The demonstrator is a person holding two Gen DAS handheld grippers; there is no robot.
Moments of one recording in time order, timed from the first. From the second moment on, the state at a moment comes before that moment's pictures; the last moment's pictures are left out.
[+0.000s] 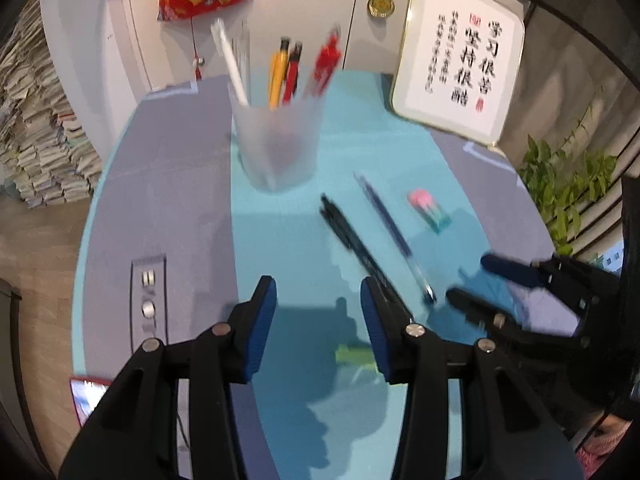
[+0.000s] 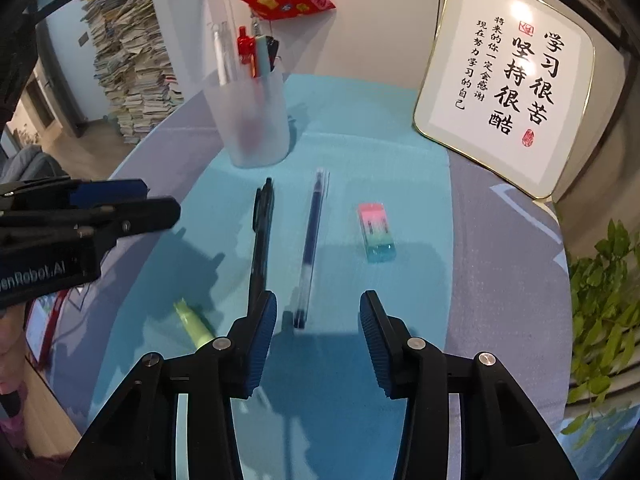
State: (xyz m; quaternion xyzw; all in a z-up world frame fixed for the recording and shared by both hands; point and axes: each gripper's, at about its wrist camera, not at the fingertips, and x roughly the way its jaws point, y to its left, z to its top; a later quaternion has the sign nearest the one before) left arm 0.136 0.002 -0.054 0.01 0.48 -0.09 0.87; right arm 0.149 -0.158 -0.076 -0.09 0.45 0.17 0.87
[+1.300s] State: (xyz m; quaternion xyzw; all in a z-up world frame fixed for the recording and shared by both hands) left arm 0.126 -0.019 -0.099 -0.14 0.57 -0.01 0.81; right arm 0.156 -0.155 -0.099 -0.10 0.47 0.17 0.86
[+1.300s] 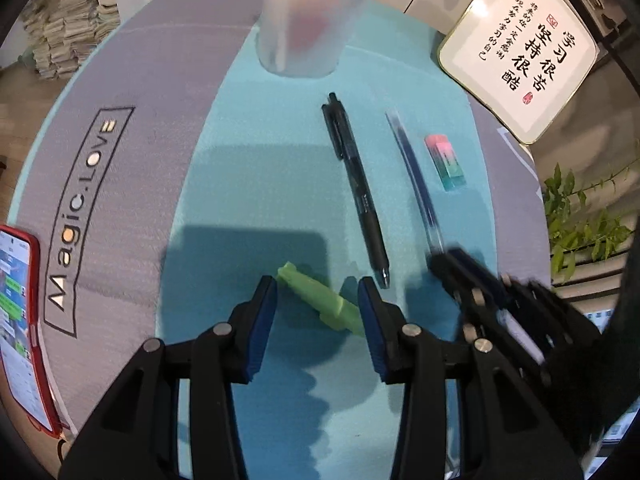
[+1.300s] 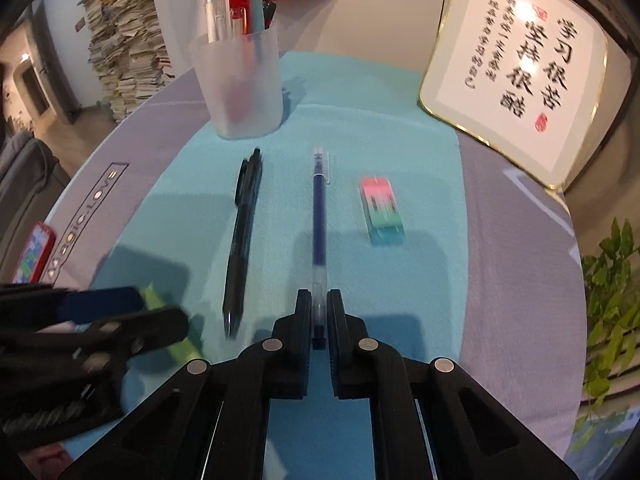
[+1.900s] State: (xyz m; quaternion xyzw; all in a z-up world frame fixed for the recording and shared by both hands) left arm 0.108 -0.026 -0.102 -0.01 0.59 -0.10 0.80; right arm 0.098 -0.187 -0.087 -0.13 0.50 0.19 0.83
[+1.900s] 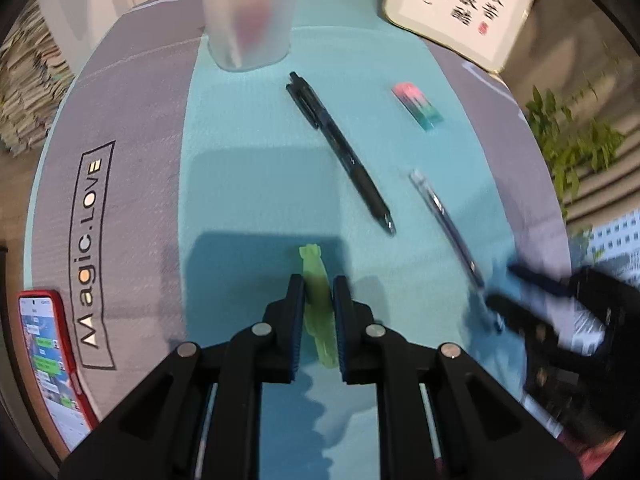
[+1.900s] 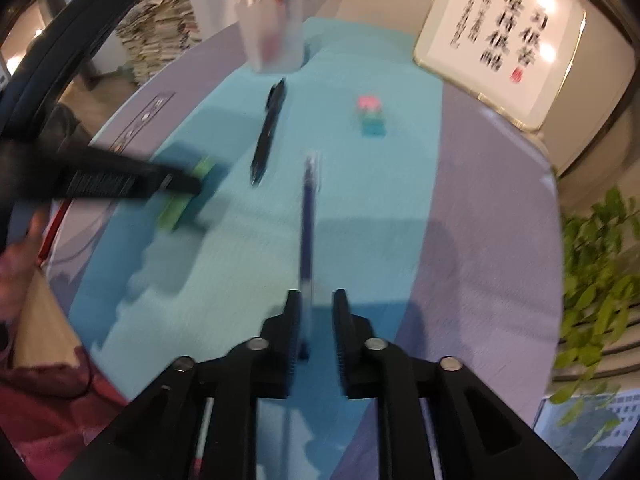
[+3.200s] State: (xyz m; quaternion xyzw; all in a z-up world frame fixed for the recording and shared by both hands) left arm 0.084 -0.014 -0.048 0.02 0.47 -0.13 0.87; right arm 0.112 -0.149 -0.011 -0.07 0.41 0.22 0.88
